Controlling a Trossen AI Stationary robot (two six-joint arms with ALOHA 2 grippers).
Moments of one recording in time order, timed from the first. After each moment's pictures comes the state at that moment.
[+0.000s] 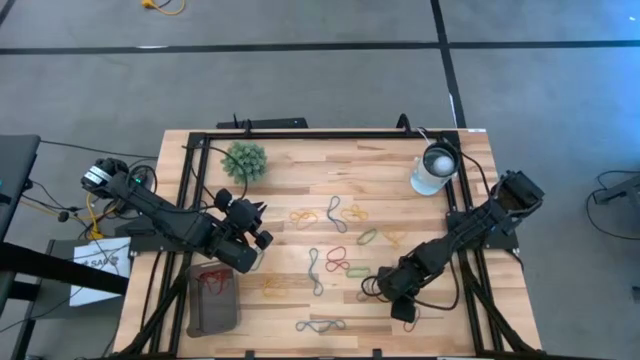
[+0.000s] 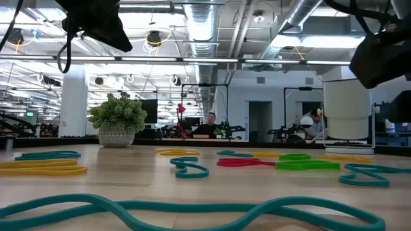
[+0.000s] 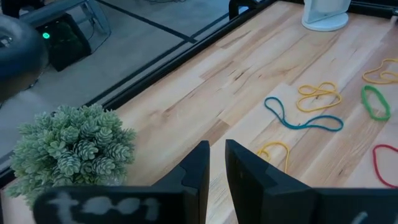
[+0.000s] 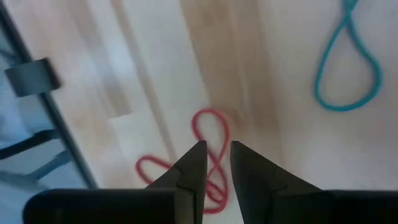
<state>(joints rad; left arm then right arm) -0.48 1.29 0.96 -0.90 -1.05 -1.03 0.61 1.64 0.86 -0.51 -0.27 0.89</state>
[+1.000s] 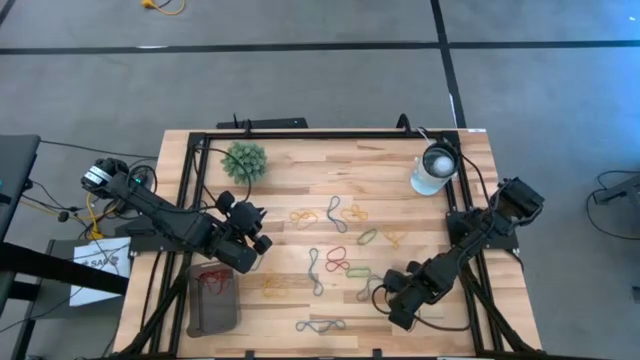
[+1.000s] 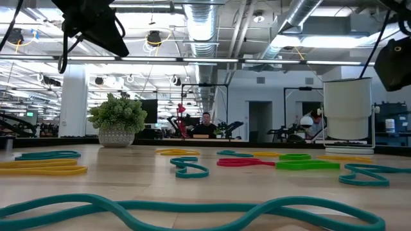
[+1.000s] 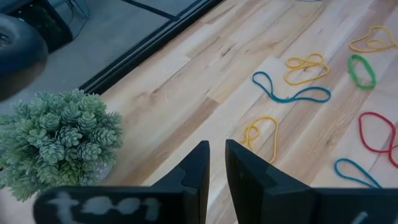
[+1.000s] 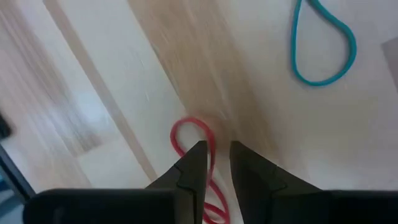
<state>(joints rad) -0.48 1.29 0.96 -0.90 -0.94 -0.99 0.76 1.74 0.87 -0.50 -0.04 1.21</state>
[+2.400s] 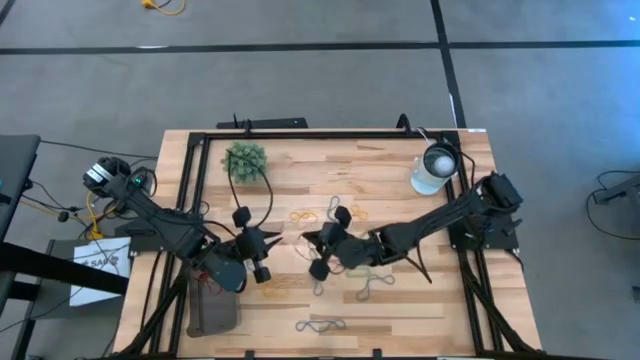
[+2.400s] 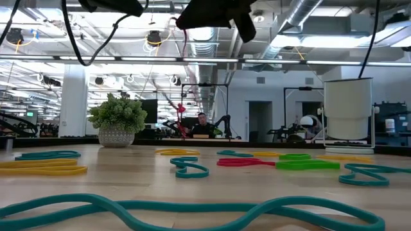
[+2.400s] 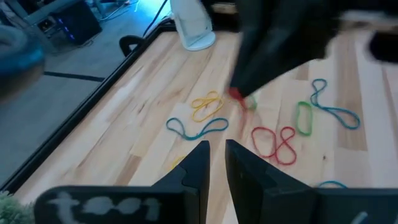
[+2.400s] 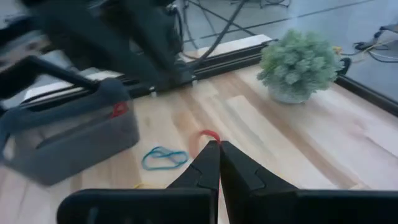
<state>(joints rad) -0.61 1.30 0.96 -0.45 -0.92 -0.49 0.36 1.79 1.24 0.10 0.65 0.34</state>
